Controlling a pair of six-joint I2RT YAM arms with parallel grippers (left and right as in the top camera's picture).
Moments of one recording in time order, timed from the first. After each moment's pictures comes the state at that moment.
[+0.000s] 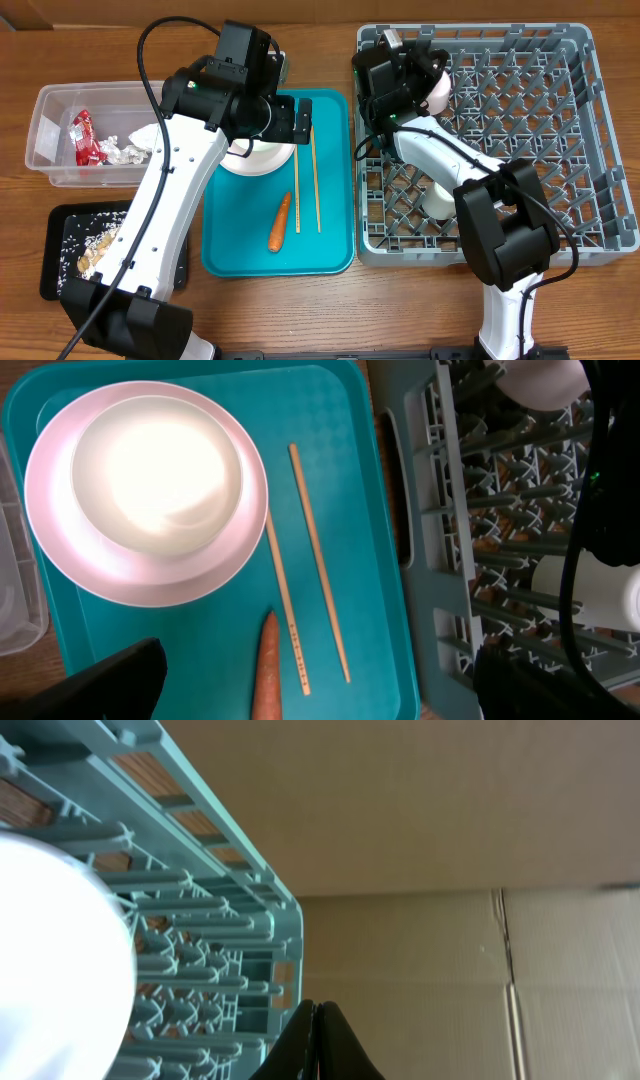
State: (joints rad) left arm -0.31 1.71 1.75 -1.15 0.15 -0.23; right arm 0.44 2.11 1.48 0.10 1.23 -0.93
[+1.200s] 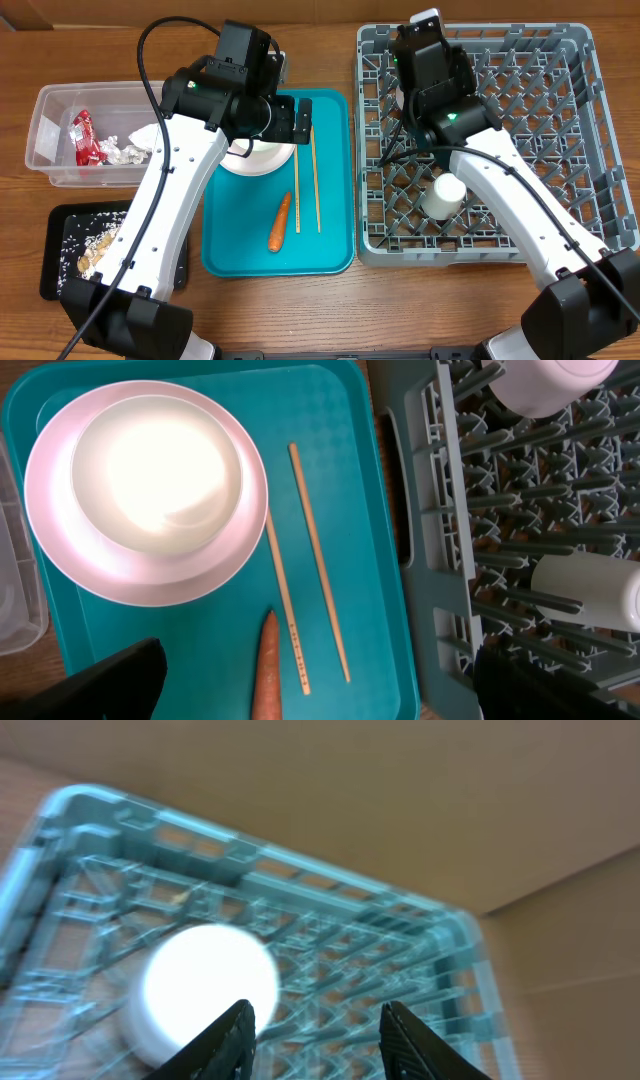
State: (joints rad) left arm -0.31 1.71 1.75 -1.15 0.15 -0.23; right arm 0.41 1.70 1.49 -0.50 0.65 -0.11
